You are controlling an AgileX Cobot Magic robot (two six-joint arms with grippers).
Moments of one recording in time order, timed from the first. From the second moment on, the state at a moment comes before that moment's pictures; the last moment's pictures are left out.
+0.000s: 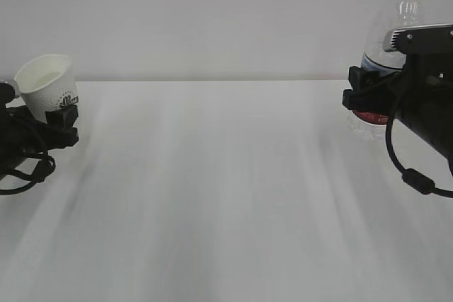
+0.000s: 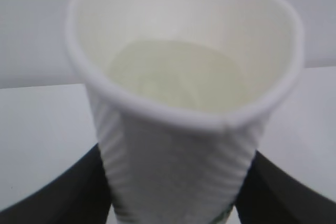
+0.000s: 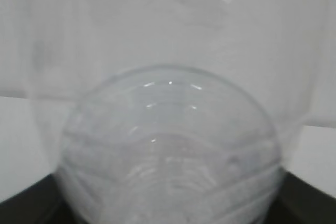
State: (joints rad) left arm -0.11 1.99 -0.59 0.00 -1.11 -0.04; right arm 0.27 1.72 -0.64 0.25 -0.77 -0.19
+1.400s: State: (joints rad) left arm -0.06 2.17 -0.73 -0.01 -1.11 -0.04; right arm 0.27 1.72 -0.64 0.25 -0.77 -0.19
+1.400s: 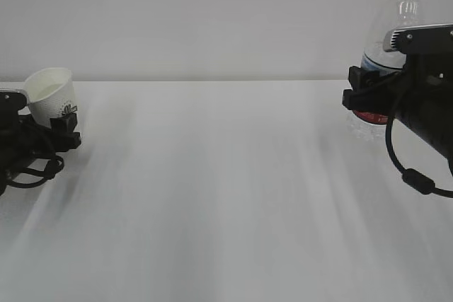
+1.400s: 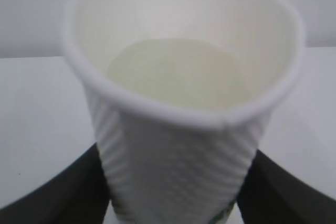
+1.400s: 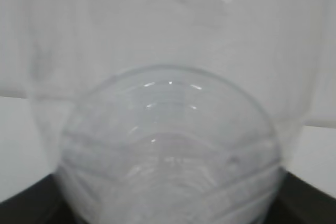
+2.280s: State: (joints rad) left arm -0.06 2.13 -0.62 0.00 -1.14 -0.04; right arm 0.27 1.72 -0.64 0.25 -0.77 -0.19
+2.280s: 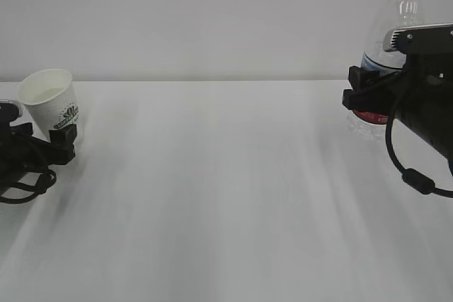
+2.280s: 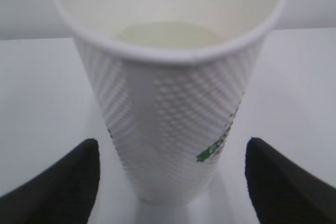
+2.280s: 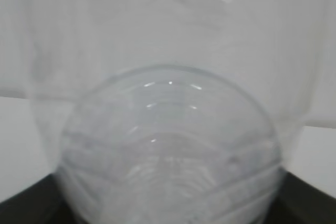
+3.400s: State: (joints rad) left arm -0.06 1.72 -0.26 0.00 -1.14 -0.04; right arm 0.27 1.72 -0.64 0.25 -0.77 -0.19
